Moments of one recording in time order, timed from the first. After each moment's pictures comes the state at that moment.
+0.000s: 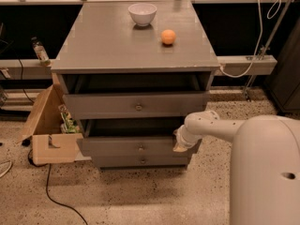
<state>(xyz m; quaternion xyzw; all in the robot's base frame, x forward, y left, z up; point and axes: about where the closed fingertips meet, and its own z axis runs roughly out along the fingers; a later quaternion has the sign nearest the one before) 0.657 -0.133 0.404 -0.69 0.70 0.01 0.18</state>
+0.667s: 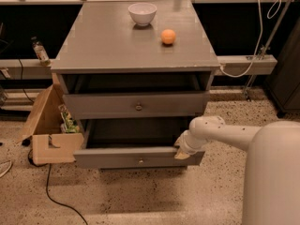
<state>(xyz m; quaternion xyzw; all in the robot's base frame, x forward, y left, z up) 0.627 -0.138 0.411 -0.69 0.70 0.04 0.18</state>
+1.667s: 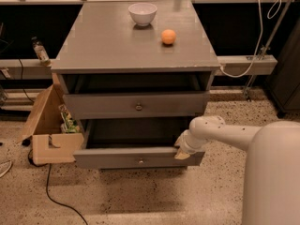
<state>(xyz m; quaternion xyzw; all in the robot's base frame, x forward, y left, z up) 0.627 -0.139 0.410 -0.69 0.70 0.04 0.18</state>
